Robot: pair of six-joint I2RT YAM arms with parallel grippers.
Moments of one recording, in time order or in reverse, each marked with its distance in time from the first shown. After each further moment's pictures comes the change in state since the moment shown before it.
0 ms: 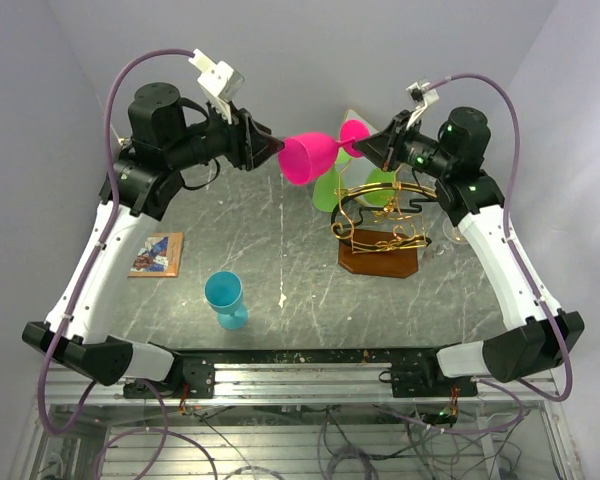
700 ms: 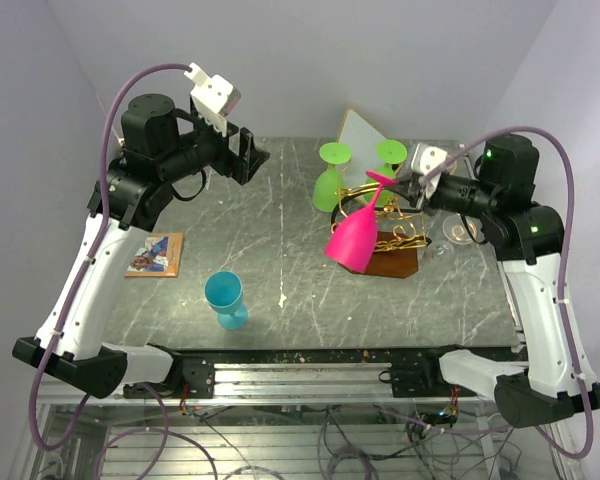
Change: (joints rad) left arm 0.000 -0.074 -0.029 -0.130 -0.216 0.219; right arm -0.027 -0.222 0.127 -0.616 -0.106 -0.994
